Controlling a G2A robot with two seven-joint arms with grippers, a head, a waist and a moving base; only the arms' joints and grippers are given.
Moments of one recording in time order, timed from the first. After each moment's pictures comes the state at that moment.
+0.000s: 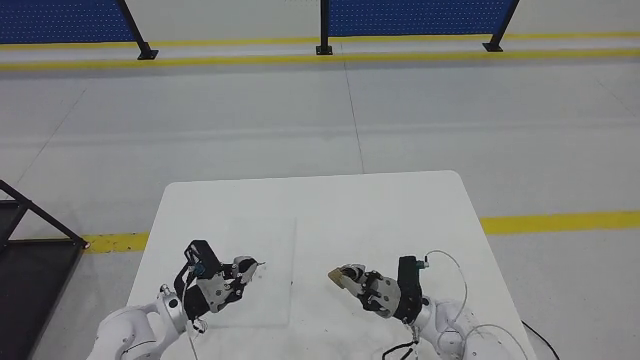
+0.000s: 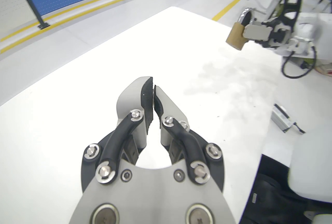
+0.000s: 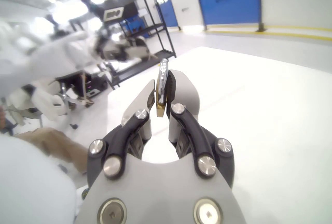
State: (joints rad) left arm 1.98 -1.13 -1.67 -1.87 1.14 -0.87 -0.08; right arm -1.66 -1.20 1.16 -1.47 -1.14 -1.01 -0.35
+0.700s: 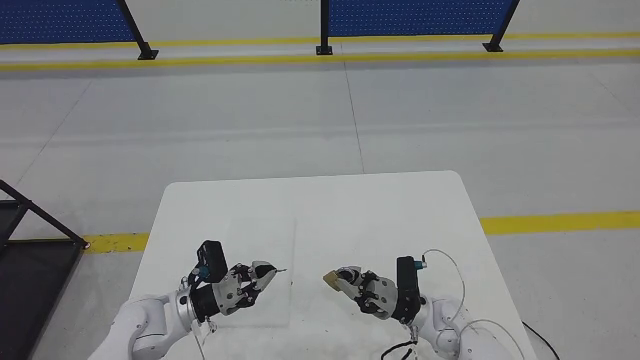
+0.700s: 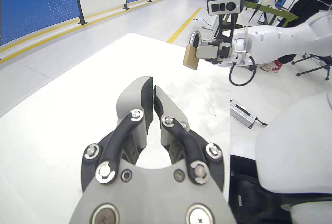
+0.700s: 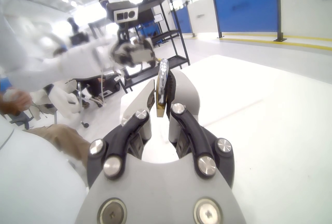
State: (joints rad) left arm 1.91 -1.12 -1.59 -1.82 1.13 -1.01 0.01; right arm -1.63 -1.19 1.11 -1.47 -1.14 -1.00 -0.40
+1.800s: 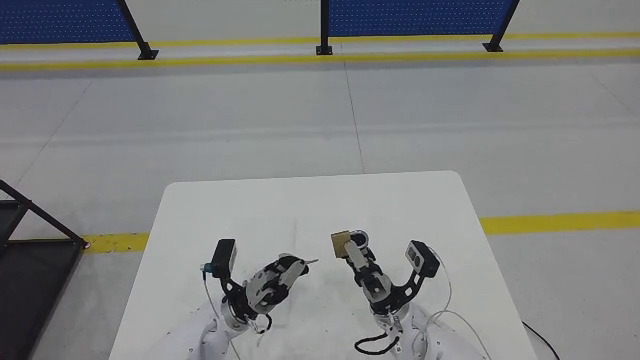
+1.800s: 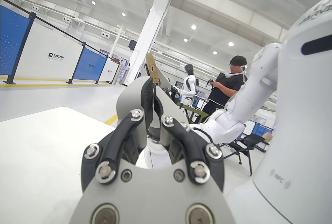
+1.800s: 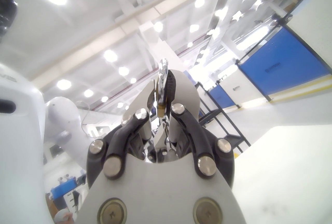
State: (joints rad) left arm 1.59 -1.02 -0.95 -1.52 0.96 -1.01 0.81; right arm -1.48 -1.21 0.76 -1.43 -0.69 -1.01 -0.81
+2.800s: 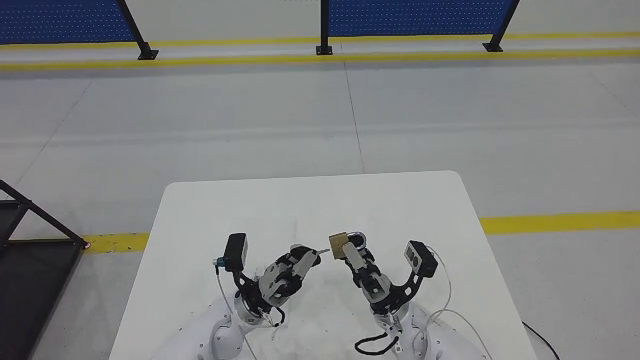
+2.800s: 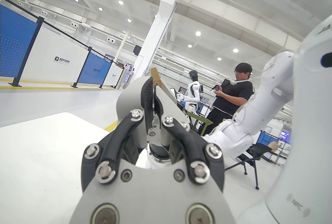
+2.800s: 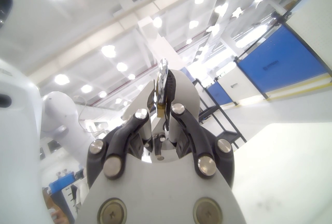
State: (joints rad) left arm 1.56 -1.06 -0.91 -1.53 0.91 -0.92 0.75; right arm -1.47 -1.21 0.76 -1.42 -0.72 -1.01 -0.81
